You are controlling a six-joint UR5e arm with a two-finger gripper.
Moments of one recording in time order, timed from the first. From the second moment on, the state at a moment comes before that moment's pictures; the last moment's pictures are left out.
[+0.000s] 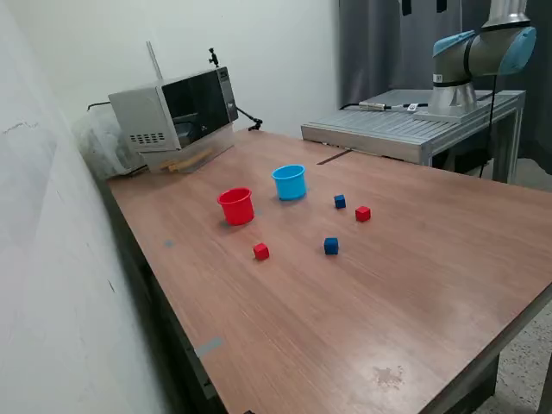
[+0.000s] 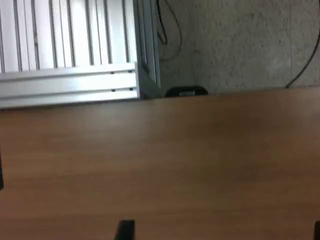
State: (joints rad) arm 0.12 -1.72 1.67 -1.41 -1.61 3.35
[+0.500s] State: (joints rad) arm 0.11 -1.61 1.70 -1.81 -1.61 3.40
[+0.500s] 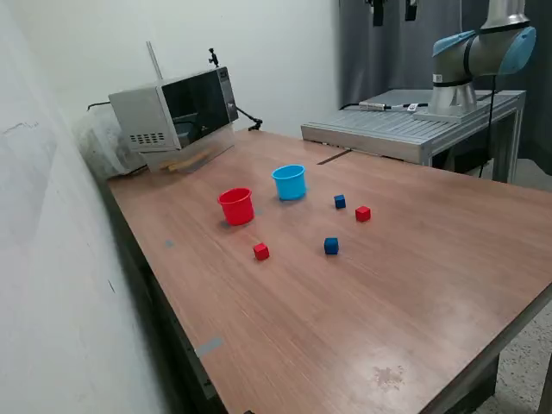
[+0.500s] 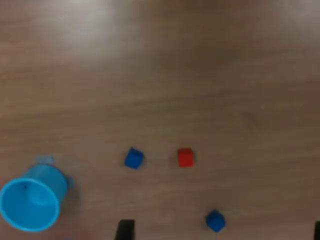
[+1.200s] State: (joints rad) arm -0.01 -1.21 1.83 -2.26 -1.61 3.49
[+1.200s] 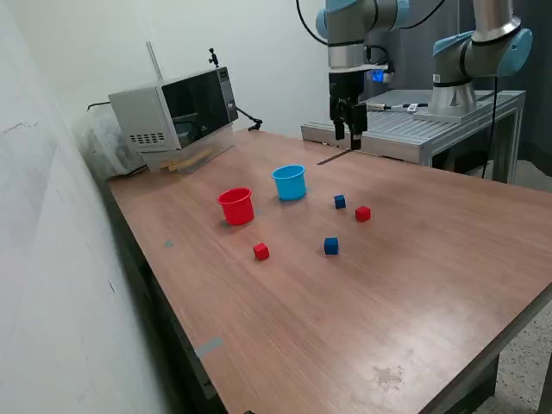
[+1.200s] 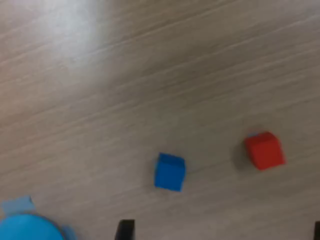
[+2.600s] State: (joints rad) arm -0.06 -0.98 1.81 -2.36 -1.62 3.52
